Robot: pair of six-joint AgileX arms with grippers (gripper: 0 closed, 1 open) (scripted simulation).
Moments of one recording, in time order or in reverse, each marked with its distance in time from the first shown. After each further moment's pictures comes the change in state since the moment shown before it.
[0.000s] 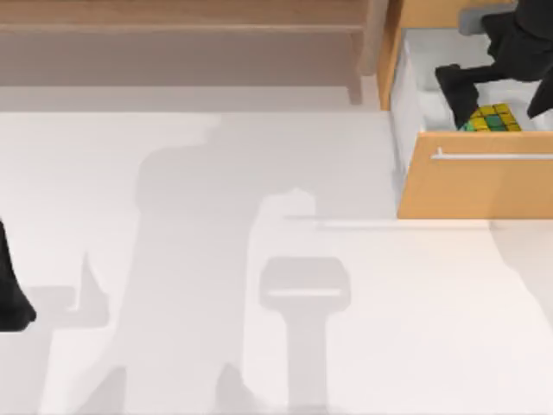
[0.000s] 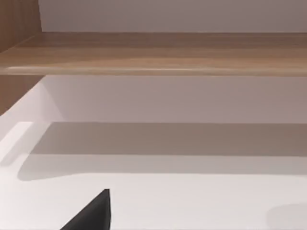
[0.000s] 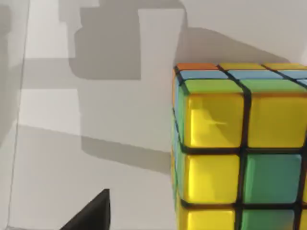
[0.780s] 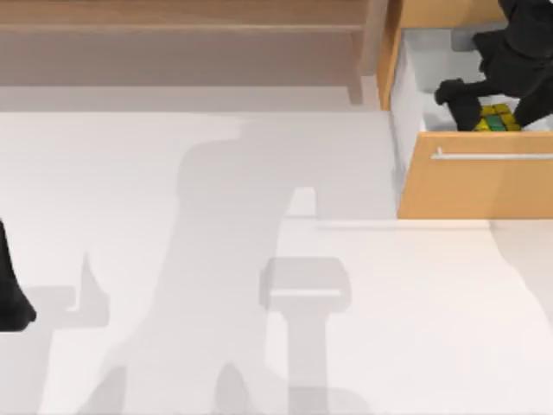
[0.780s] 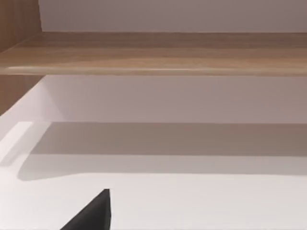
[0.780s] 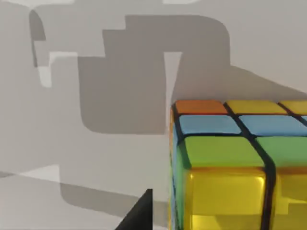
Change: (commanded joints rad) left arm 0.000 0.000 0.000 0.000 0.000 0.000; right arm -0.006 0.048 -0.021 0.075 -0.003 -0.009
